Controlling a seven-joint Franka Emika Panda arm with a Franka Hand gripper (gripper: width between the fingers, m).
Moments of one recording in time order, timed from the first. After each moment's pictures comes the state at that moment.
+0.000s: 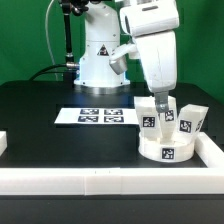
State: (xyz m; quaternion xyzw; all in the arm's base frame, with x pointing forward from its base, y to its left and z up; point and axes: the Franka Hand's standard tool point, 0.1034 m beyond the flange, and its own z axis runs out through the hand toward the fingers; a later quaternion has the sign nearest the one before) arm 0.565 0.057 0.095 -0.74 -0.67 -0.07 0.07
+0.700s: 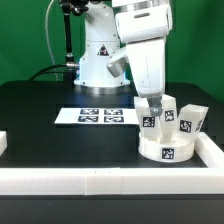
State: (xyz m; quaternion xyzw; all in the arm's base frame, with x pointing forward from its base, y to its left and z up) arm 0.559 0.056 0.089 -0.77 -0.63 -0.06 0.08
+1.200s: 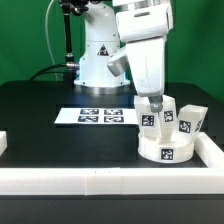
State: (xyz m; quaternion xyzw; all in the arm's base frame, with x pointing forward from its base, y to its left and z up) arm 0.559 0.055 0.090 -0.78 -0.62 -0.06 0.08
